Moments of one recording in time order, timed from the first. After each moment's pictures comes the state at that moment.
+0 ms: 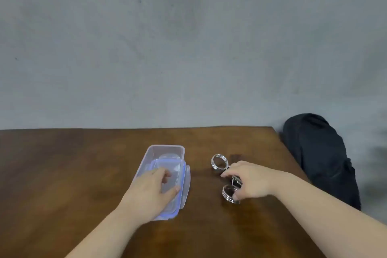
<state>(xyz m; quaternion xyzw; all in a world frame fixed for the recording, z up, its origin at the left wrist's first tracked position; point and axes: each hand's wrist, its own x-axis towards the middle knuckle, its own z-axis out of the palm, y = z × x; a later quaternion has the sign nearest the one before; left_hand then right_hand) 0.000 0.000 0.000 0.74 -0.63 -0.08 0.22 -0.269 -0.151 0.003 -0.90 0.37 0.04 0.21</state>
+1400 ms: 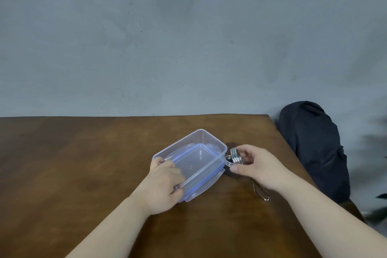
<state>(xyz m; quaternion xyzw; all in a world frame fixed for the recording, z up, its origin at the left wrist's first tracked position) -0.002 -0.044 -0.050 0.56 -0.81 0.04 0.17 -0.295 -0.137 -0.008 -0.76 0.48 -0.24 0.37</state>
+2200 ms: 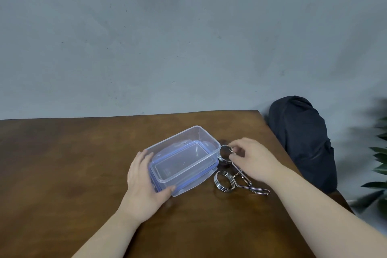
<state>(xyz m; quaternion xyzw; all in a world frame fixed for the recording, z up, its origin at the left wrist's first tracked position) -0.005 -0.037 -0.080 0.69 -0.61 -0.08 0.39 -0.303 -0.167 -0.023 -0.81 0.51 -0.20 0.19</state>
